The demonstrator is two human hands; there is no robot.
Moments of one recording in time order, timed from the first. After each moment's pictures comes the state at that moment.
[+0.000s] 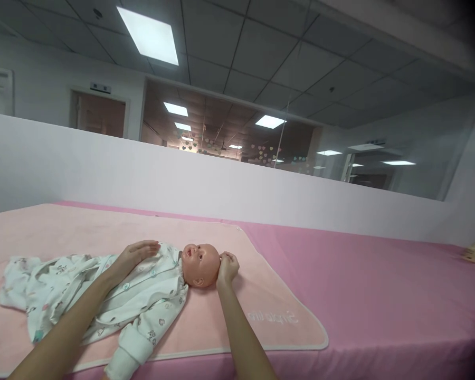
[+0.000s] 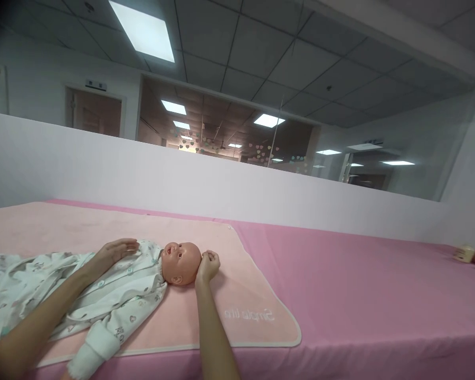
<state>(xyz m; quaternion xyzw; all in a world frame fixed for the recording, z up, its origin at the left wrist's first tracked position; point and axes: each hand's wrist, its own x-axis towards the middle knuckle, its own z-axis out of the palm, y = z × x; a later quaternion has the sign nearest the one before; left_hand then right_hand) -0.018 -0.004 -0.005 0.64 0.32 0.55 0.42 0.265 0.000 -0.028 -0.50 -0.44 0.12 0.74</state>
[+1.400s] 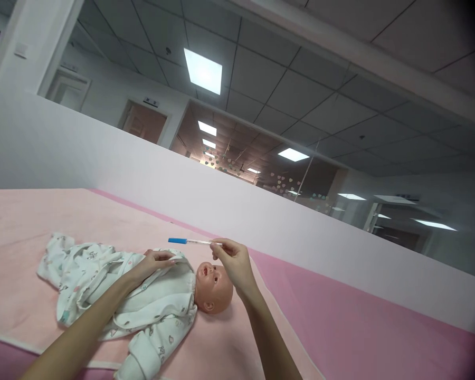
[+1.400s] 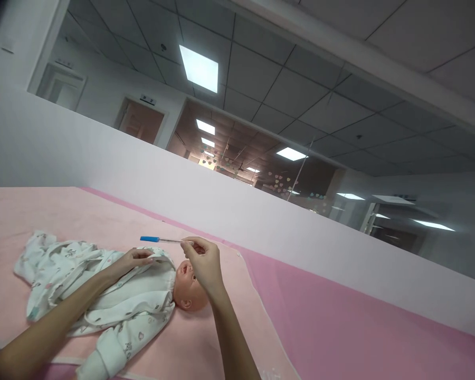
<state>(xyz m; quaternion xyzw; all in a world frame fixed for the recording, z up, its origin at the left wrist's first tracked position) -0.009 -0.009 -0.005 0.60 0.30 0.57 0.48 0.194 -0.111 0.143 -0.36 -0.75 0.23 0.51</state>
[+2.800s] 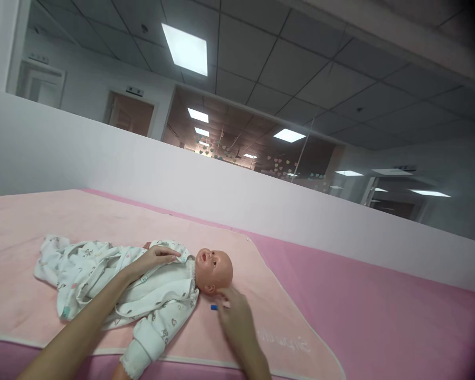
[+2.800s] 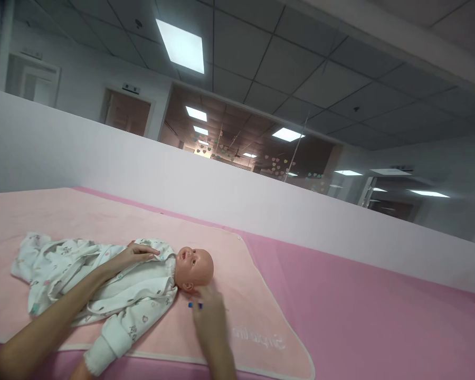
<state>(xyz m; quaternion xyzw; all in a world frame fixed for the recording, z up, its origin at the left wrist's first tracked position) -0.012 -0.009 -0.004 0.68 0.36 0.46 0.43 0.263 -0.123 -0.011 -0.56 -0.75 -0.01 0.34</state>
